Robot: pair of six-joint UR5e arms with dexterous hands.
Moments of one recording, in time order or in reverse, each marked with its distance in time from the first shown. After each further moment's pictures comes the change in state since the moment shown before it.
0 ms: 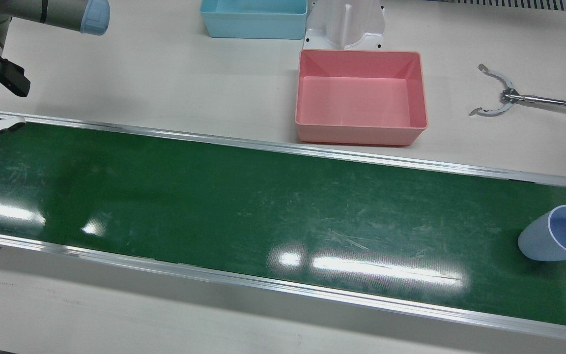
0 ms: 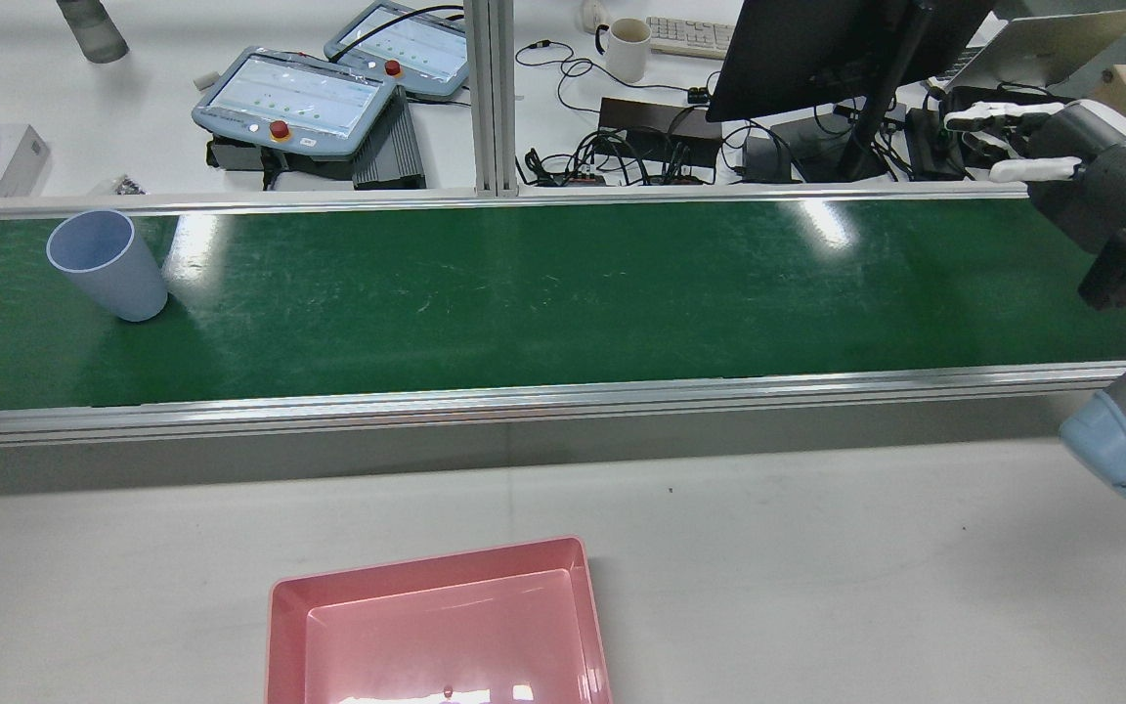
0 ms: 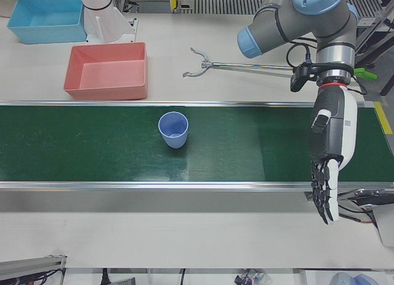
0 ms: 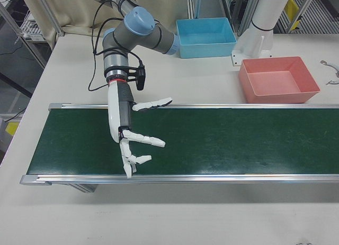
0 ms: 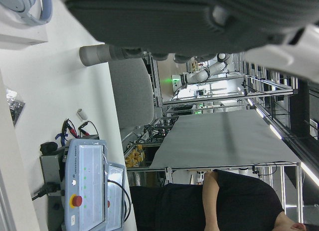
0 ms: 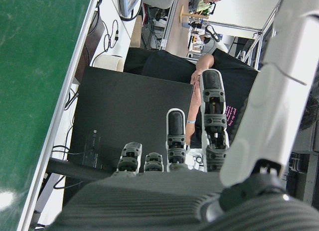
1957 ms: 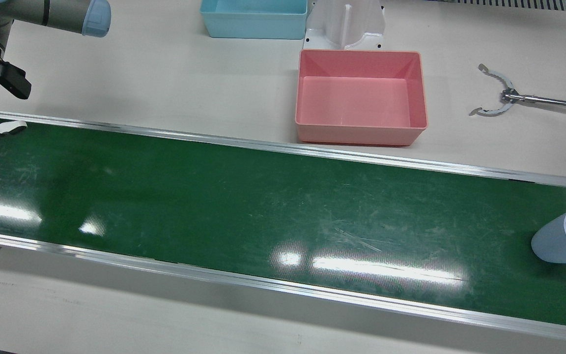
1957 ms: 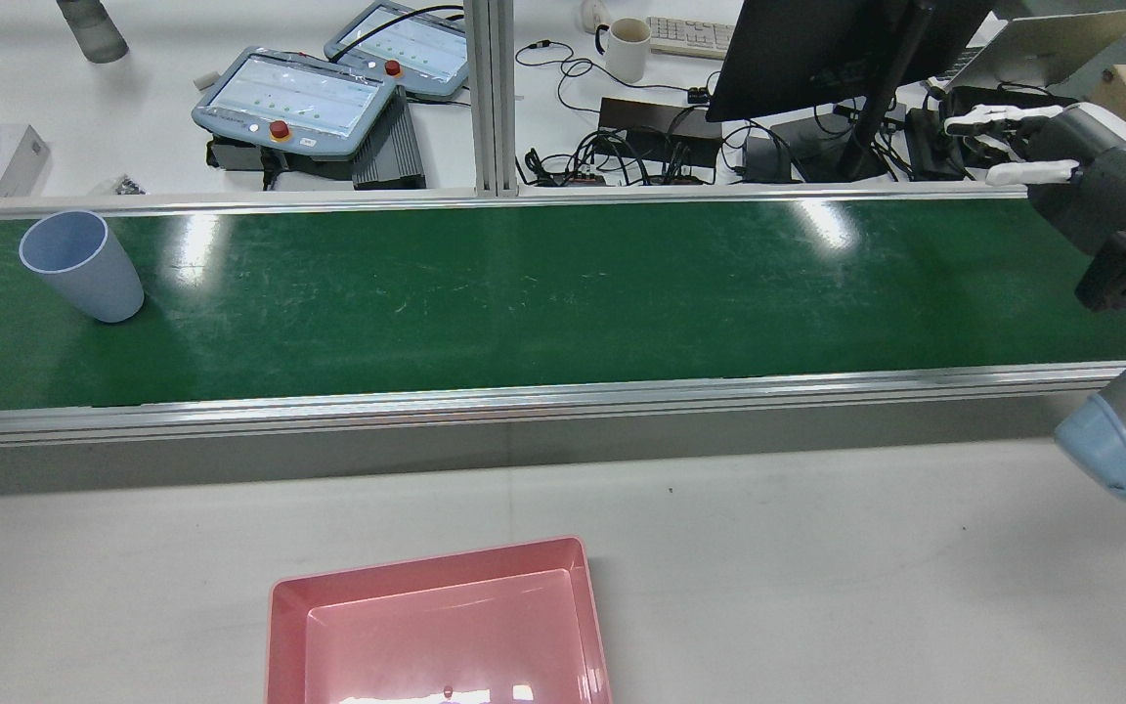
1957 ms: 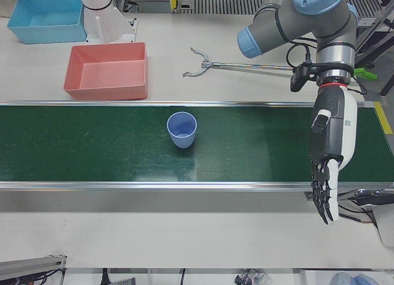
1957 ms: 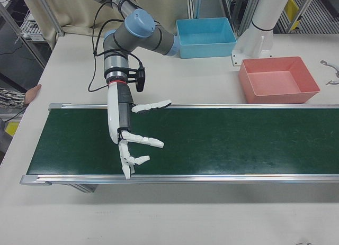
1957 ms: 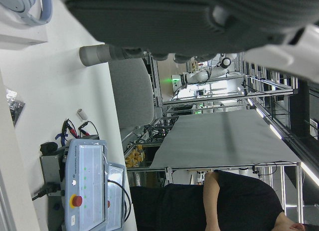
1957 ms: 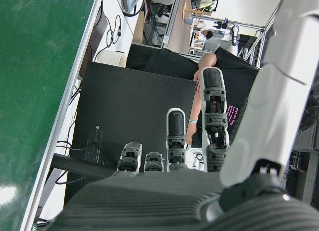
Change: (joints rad) left arm 0.000 0.000 0.000 0.000 0.000 0.001; right arm -0.007 0.002 -0.010 -0.002 0.018 -0.010
